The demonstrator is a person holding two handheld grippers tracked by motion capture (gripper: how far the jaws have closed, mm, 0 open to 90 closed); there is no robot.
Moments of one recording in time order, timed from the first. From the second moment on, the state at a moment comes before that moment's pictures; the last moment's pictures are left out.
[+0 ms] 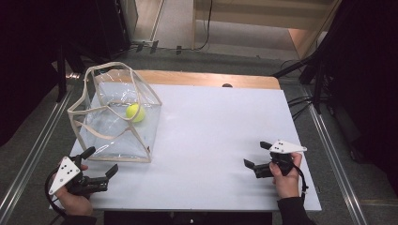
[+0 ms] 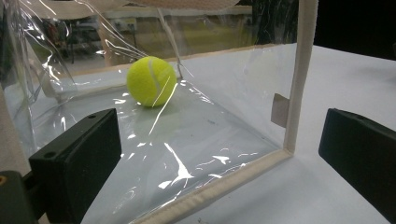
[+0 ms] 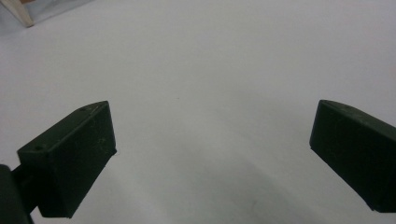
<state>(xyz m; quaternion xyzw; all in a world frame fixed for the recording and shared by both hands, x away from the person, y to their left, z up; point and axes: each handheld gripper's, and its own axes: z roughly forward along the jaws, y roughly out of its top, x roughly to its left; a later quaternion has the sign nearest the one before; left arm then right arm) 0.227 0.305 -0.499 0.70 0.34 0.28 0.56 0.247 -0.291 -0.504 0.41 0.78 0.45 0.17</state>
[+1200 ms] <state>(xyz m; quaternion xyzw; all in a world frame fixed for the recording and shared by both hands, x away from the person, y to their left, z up) 0.227 0.306 -0.499 0.70 0.34 0.28 0.56 0.210 -0.355 -0.510 0.49 0.69 0.48 0.21</state>
